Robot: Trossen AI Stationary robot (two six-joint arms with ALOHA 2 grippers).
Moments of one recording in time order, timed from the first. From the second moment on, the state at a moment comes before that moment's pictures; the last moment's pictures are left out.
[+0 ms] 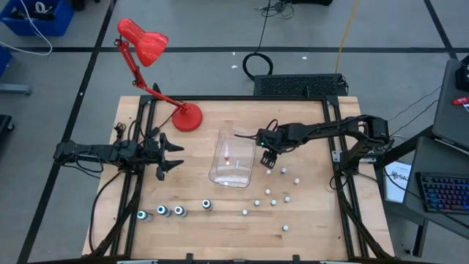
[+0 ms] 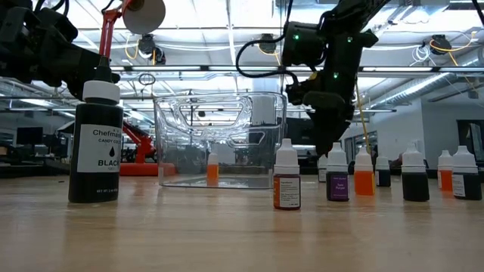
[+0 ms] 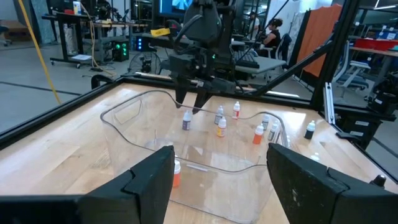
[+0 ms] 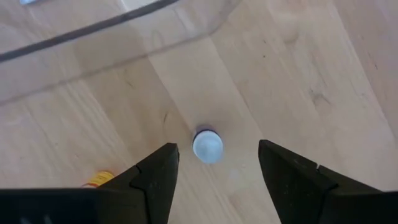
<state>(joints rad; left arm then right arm) -0.10 0.08 0.03 0.00 -0.16 -0.14 -0.15 1.65 1.05 -0.71 0.13 0.35</state>
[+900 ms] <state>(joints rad) -0.10 0.08 0.03 0.00 -0.16 -0.14 -0.16 1.74 1.07 -0.72 0.13 0.32</state>
